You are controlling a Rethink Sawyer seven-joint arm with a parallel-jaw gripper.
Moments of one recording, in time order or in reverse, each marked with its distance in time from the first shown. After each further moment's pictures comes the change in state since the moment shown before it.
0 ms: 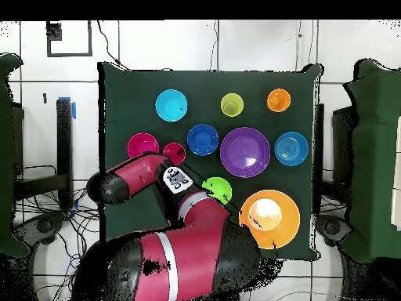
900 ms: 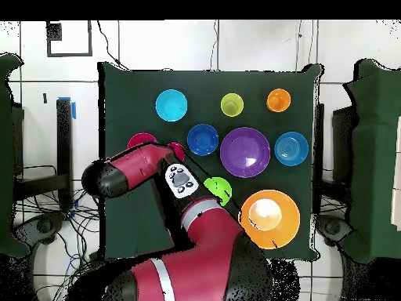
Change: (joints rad) arm -0.017 -0.139 0.001 0.015 0.015 0.007 0.000
